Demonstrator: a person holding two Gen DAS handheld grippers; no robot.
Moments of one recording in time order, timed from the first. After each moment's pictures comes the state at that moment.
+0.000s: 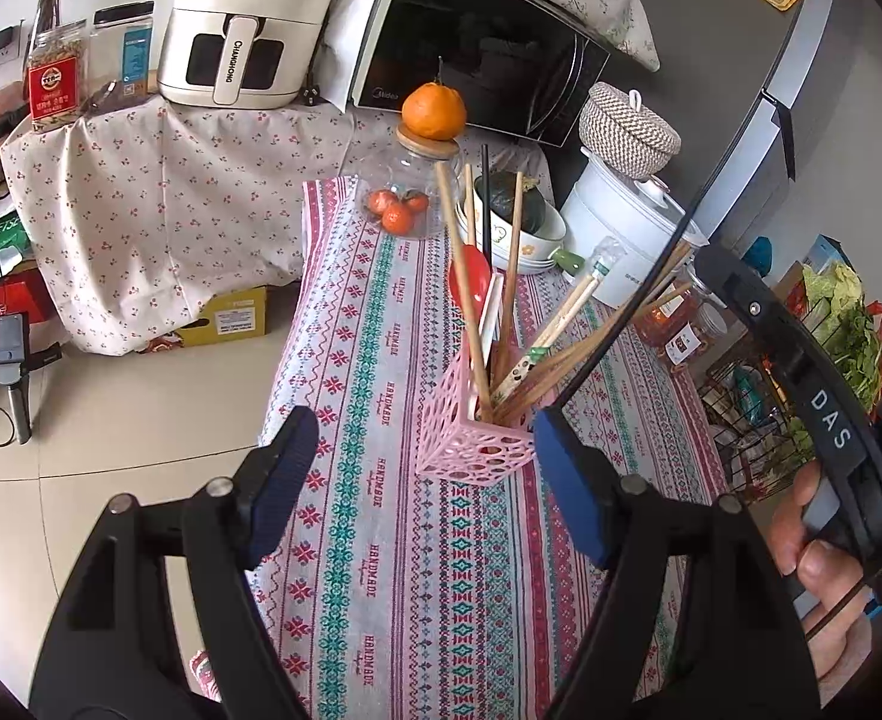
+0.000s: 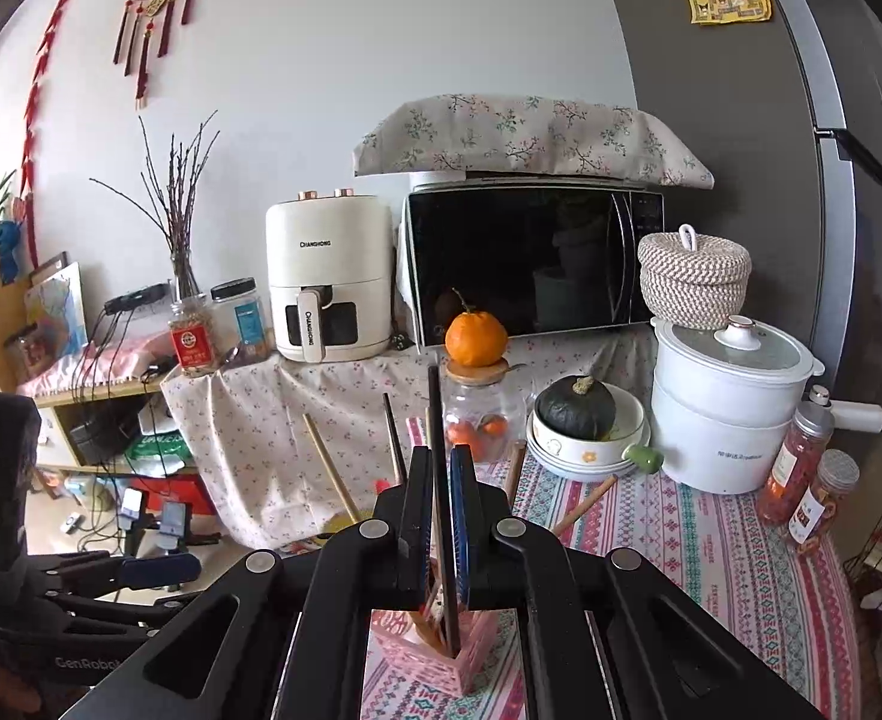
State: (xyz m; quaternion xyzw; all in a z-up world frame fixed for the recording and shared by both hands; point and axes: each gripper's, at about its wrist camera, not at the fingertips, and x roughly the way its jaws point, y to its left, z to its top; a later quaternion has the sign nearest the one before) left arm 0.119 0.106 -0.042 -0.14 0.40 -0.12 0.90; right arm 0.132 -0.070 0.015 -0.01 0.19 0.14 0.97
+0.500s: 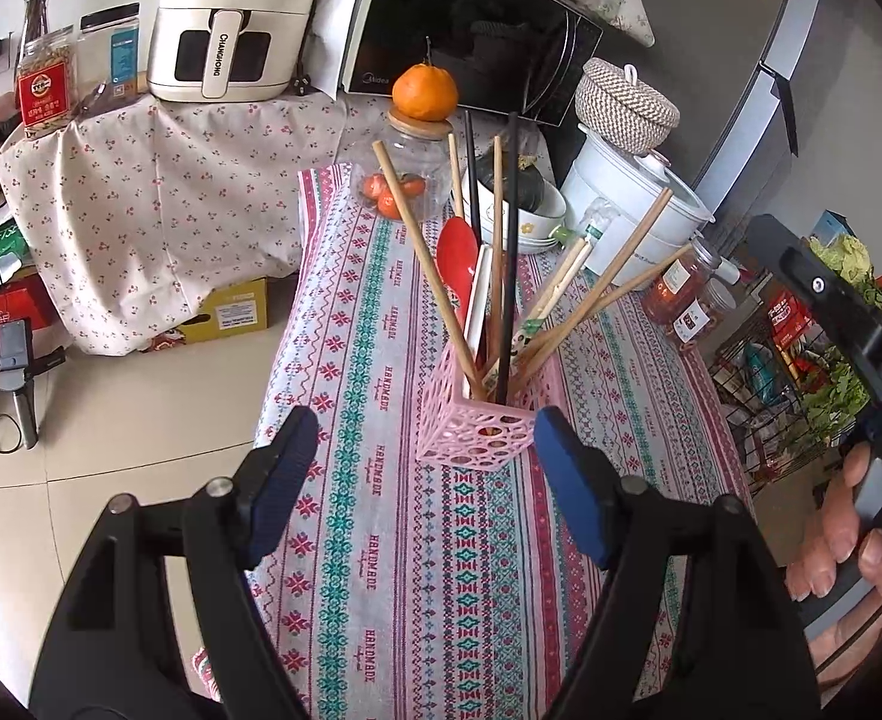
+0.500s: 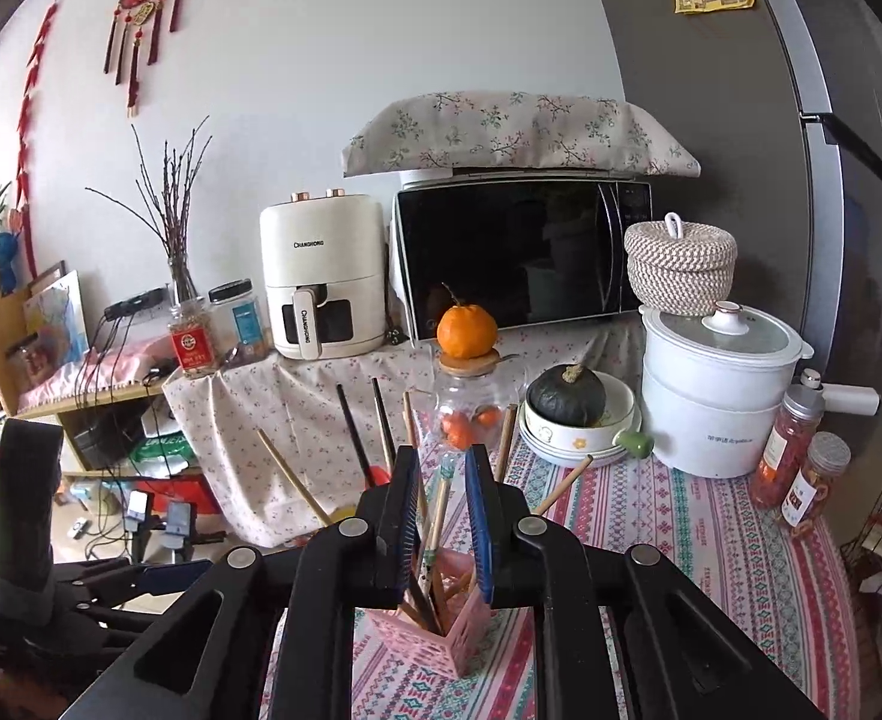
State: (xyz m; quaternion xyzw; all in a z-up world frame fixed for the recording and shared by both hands) left arm 0.118 0.092 -0.049 -0.11 0.41 -0.11 0.90; right arm 0.116 -0.096 0.028 0.03 0.20 0.15 0.97
